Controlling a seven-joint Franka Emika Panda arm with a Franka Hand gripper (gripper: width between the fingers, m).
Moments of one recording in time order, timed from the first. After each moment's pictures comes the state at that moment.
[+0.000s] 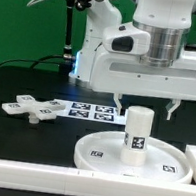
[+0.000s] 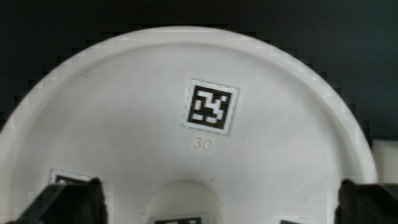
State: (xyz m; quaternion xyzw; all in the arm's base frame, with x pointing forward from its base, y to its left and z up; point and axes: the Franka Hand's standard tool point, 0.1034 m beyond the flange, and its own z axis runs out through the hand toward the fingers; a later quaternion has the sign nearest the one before) arm 0.535 0.060 0.071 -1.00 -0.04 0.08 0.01
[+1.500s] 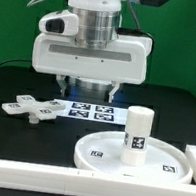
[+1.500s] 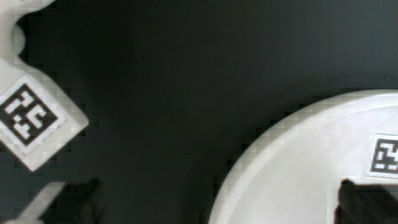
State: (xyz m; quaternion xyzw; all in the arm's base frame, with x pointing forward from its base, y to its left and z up) arm 0.487 -0.060 0.078 -1.00 0.07 0.06 0.02
